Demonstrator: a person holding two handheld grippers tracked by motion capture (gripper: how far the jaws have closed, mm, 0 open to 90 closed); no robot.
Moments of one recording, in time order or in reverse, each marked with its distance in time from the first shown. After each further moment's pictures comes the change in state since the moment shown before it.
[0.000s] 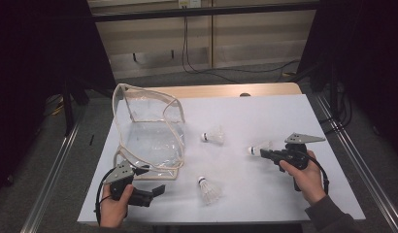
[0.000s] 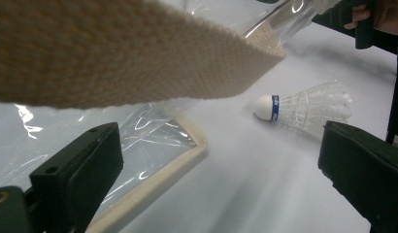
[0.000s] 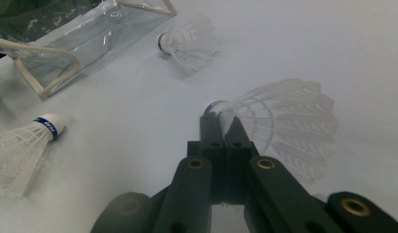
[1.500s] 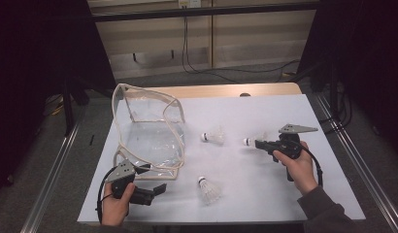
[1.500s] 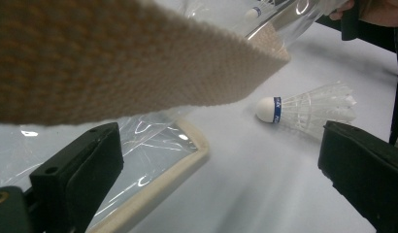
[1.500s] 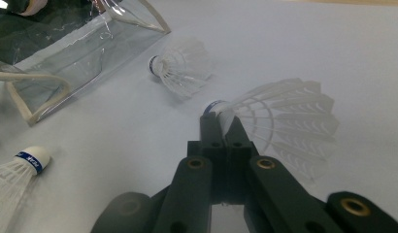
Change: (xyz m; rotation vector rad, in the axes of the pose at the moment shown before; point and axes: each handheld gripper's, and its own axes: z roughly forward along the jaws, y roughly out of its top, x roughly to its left) left arm 0.001 0.002 0.004 0.002 -0.001 0.008; right arm -0.007 0.020 0.020 -0.018 -0.002 0.015
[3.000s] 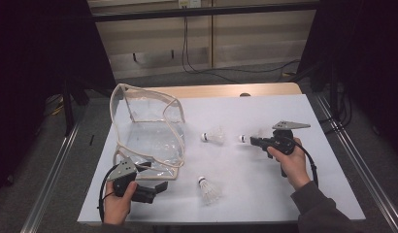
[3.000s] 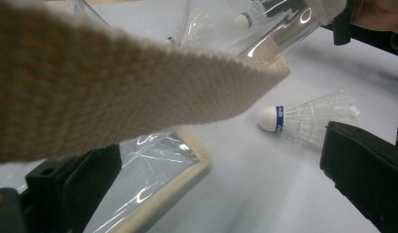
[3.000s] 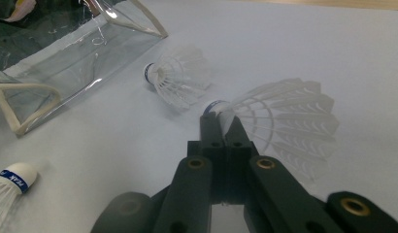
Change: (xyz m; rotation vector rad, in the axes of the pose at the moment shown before) left arm -0.002 0.006 0.003 -0.005 0.016 0.007; right arm 0.000 0.008 0.018 0.000 -0.006 -0.002
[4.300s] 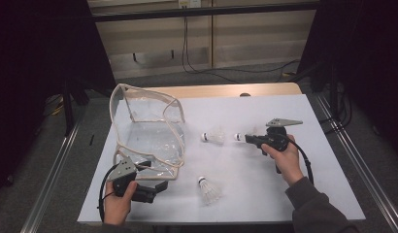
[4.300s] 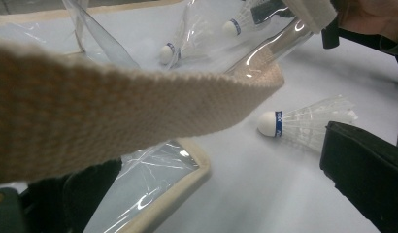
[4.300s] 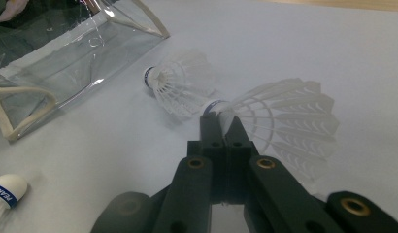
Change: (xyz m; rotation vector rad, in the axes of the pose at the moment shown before) left arm -0.002 0.003 -0.001 -0.016 0.008 0.015; right arm 0.001 0.006 0.017 0.012 0.011 -0.014
